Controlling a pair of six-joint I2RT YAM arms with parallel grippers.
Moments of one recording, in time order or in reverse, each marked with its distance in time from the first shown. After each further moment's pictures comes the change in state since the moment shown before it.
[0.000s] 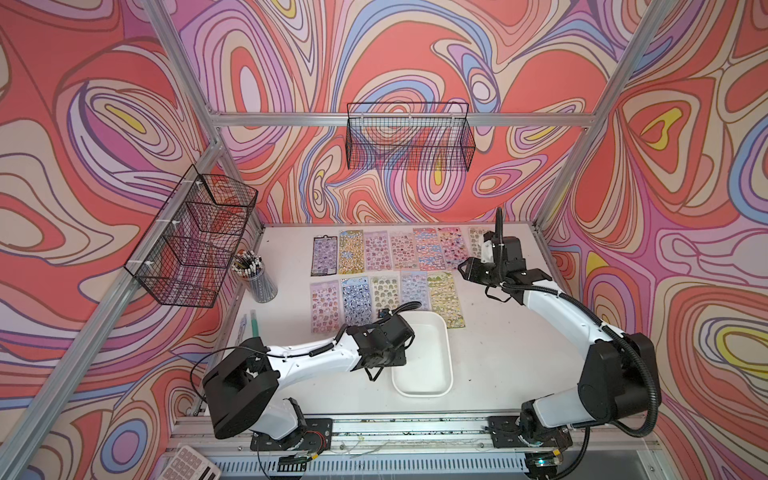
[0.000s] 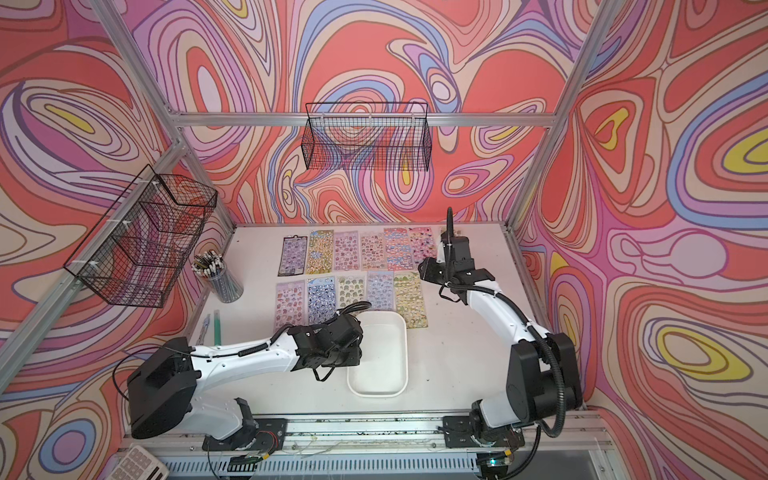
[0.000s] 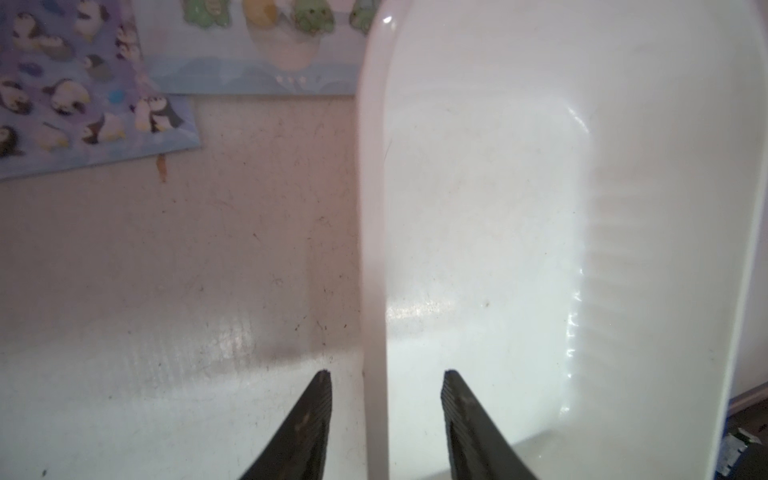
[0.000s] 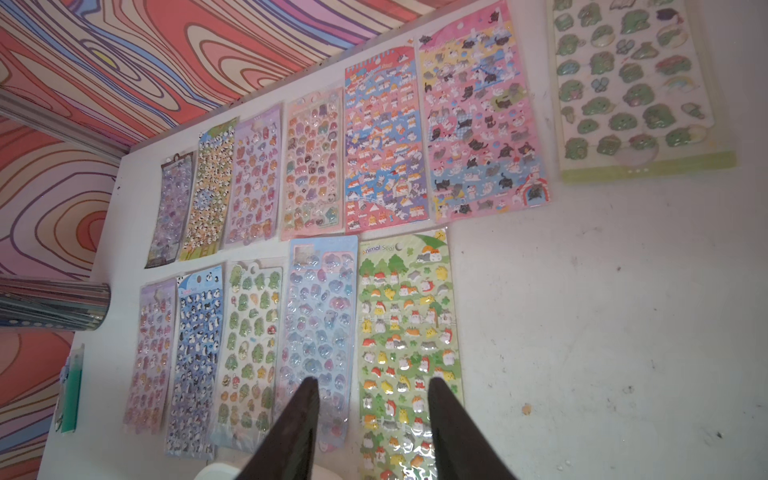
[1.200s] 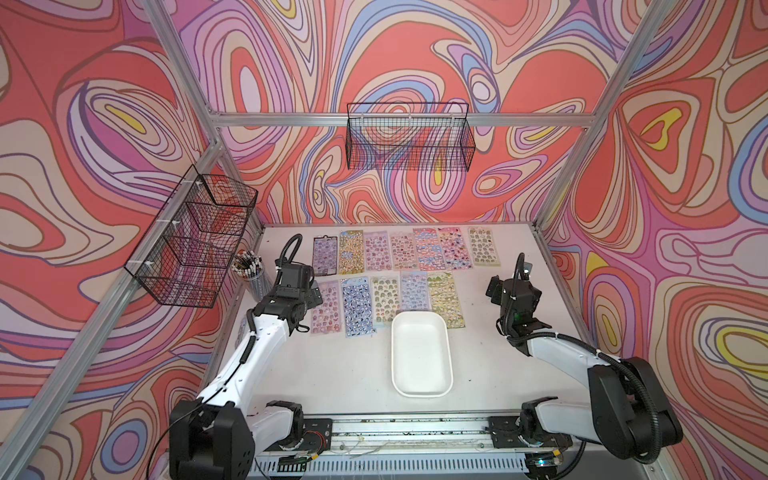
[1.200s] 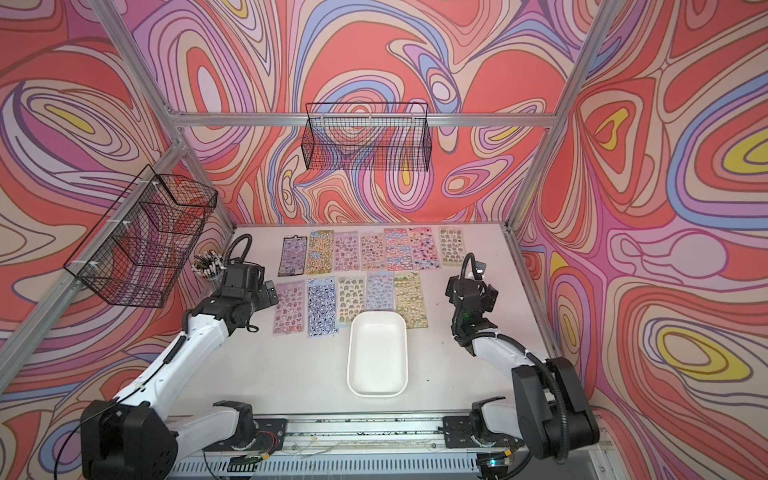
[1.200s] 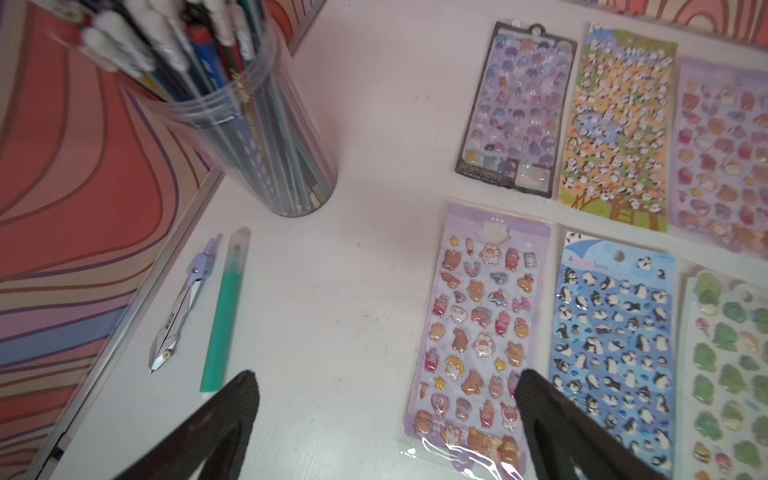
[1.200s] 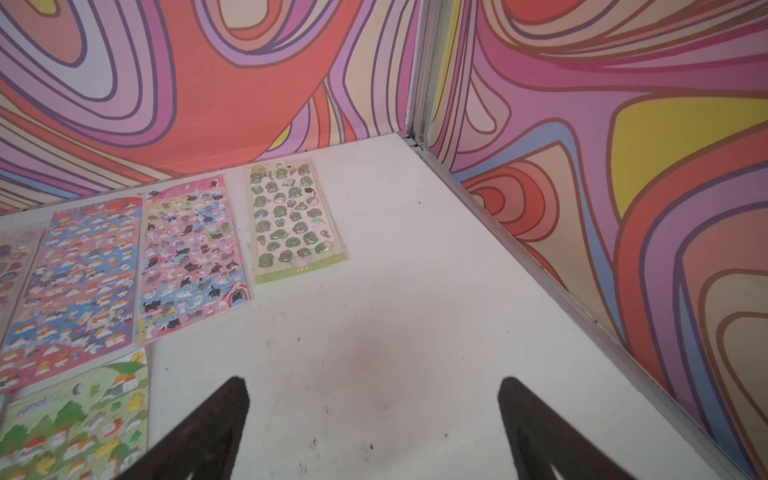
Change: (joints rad) left arm 0.868 -0.231 0.026 -0.050 -0.295 0.626; right arm -0.016 -0.120 -0.596 0.803 0.784 -0.238
